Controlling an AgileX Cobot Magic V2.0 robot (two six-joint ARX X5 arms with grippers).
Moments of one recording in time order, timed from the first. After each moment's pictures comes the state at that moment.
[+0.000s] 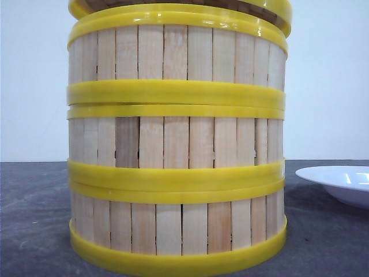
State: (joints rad) left arm -0.49 0.32 1.07 -1.07 0.08 -0.17; right arm 0.88 1.53 1.73 -1.15 -0.03 0.07
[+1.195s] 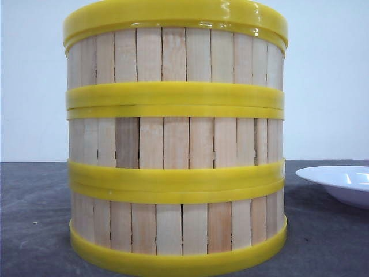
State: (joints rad) left arm -0.49 0.32 1.07 -1.07 0.08 -0.17; right arm 0.89 1.60 1.84 -1.15 0.11 0.05
